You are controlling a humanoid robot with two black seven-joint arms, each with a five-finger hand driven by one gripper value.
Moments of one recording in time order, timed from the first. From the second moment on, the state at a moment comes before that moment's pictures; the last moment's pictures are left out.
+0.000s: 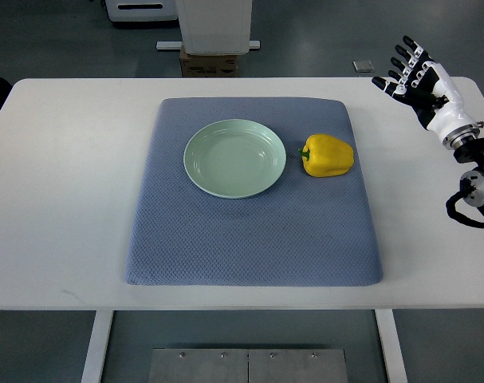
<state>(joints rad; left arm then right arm) -0.02 0.00 -0.11 -0.23 0.03 0.17 0.04 0.95 -0.34 0.34 0.55 -0.18 0.22 0.57</state>
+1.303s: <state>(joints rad) -0.02 0.00 -0.11 -0.23 0.03 0.17 0.04 1.30 -0.45 -0.45 0.90 -0.62 -0.03 0.61</state>
